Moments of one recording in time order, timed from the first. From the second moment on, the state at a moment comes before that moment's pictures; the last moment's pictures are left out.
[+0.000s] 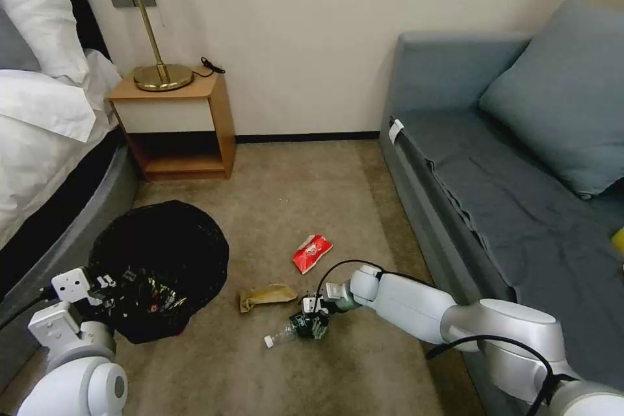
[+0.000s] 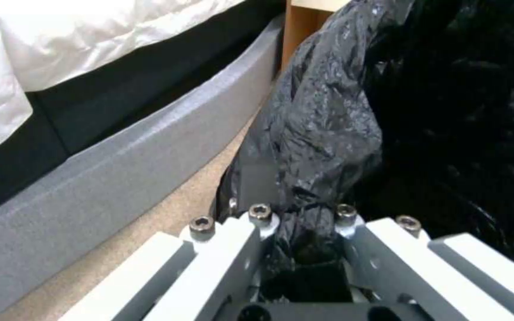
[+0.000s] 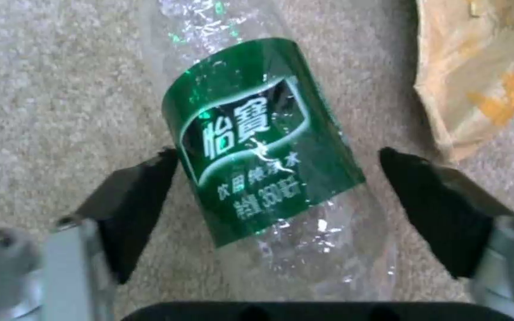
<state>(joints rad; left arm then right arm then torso) 1.51 -1.61 -0.91 -2.29 -0.20 0.56 -0.22 -0.31 1.34 -0.97 0.66 0.24 0.17 -0.67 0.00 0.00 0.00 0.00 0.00</state>
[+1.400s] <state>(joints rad) 1.52 -1.61 -0.90 -2.28 -0.19 0.56 -0.22 -0.26 0.98 -0.81 1.18 0.51 0.15 -0.53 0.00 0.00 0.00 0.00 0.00</state>
